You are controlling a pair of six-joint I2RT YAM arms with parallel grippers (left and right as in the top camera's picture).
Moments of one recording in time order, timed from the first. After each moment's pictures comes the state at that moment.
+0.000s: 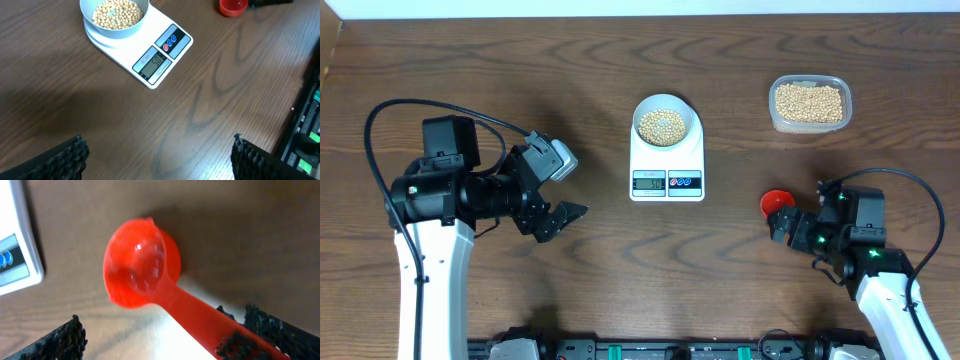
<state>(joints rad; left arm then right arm) 0.13 1.22 1.19 -1.22 0.70 0.96 -0.05 1.06 0.44 -0.46 -0.27 0.33</state>
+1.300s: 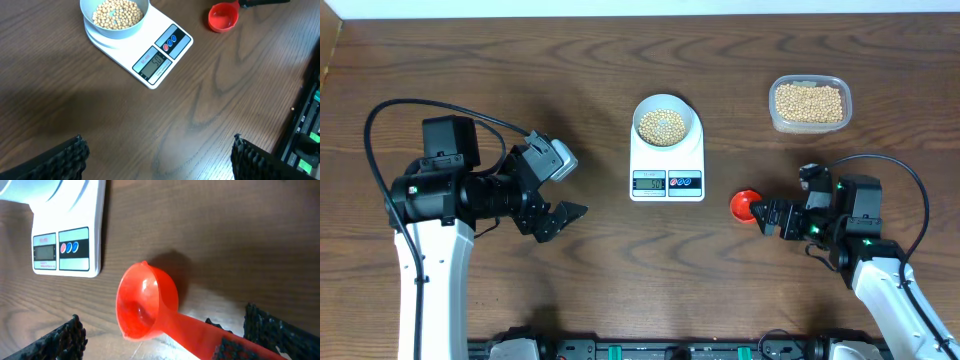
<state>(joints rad) 0.13 1.22 1.19 -1.22 0.70 0.96 -0.05 1.19 0.44 -0.21 -0.50 0.15</state>
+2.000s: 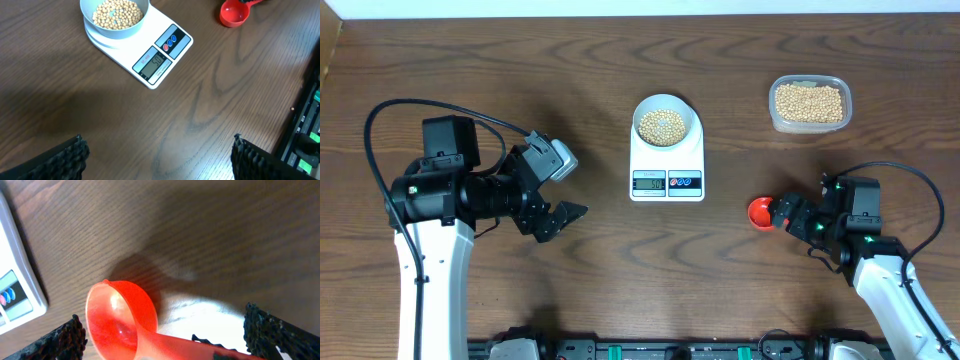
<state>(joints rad) 0.13 1.22 1.19 -1.22 0.70 0.96 -0.05 1.19 0.47 -0.35 -0.25 0.51</state>
